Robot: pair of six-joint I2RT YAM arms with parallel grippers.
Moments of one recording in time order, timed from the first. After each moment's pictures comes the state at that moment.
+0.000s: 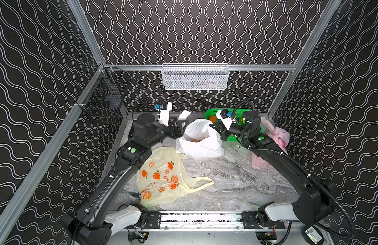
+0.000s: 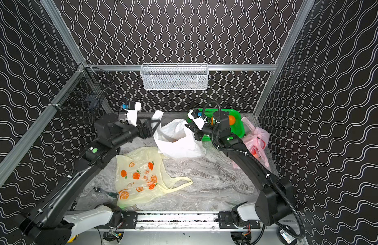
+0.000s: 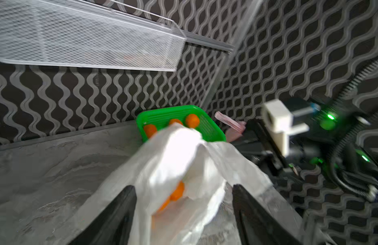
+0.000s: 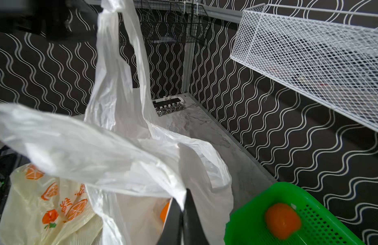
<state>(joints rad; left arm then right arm) -0.51 1.09 1.23 -0.31 0.32 -0.26 0.44 1.39 1.20 -0.09 -0.53 -0.31</state>
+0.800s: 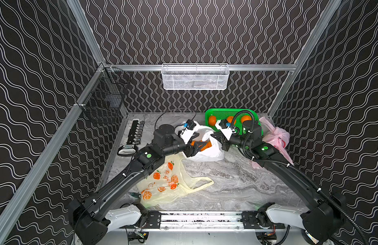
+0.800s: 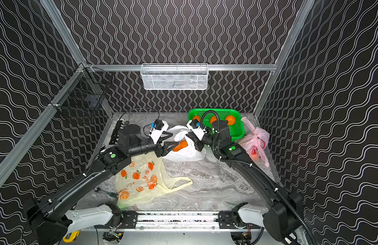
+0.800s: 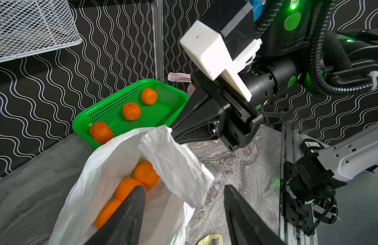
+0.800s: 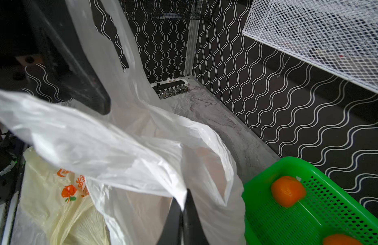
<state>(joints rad) -0.69 1.17 1.12 -0.21 0.37 0.01 0.50 1.25 1.07 -0.17 -0.49 -0.31</state>
